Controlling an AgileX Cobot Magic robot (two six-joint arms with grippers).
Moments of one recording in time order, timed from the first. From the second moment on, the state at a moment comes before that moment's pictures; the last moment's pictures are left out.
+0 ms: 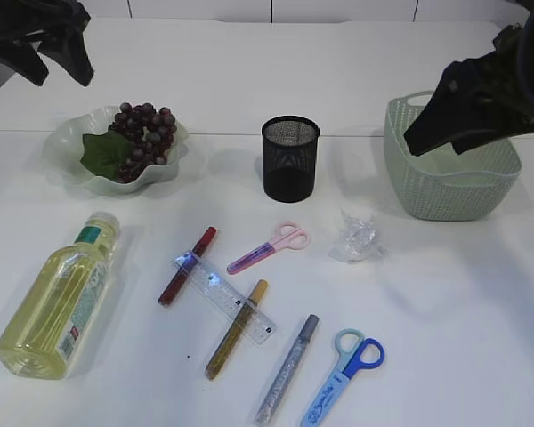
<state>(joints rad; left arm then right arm) -0.13 2.02 -2.01 -0.16 1.24 0.07 0.08 1.52 -1.28 0.56 1.04 -0.54</state>
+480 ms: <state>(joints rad) -0.13 1.73 -1.75 -0.12 1.24 0.02 0.08 1.52 -1.28 0.56 1.09 -0.52</state>
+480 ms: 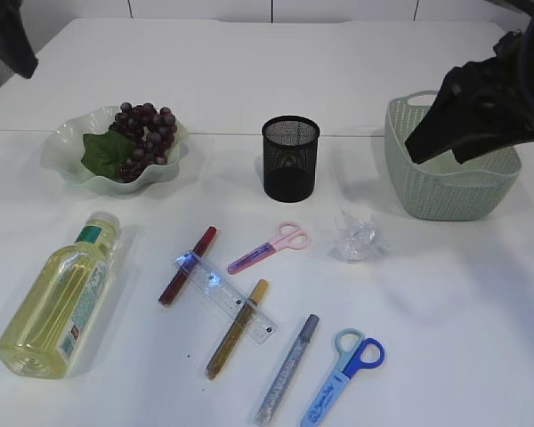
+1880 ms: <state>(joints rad) -0.13 1.03 -1.19 -0.13 1.08 -0.02 0.34 1.42 -0.99 0.03 0.84 0.11</state>
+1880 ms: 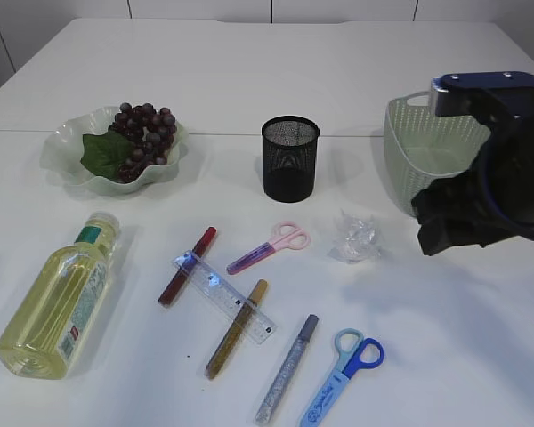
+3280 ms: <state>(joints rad) -0.13 1.01 -1.19 -0.05 1.12 -0.02 0.40 2.10 -1.50 -0.11 0.87 0.34</state>
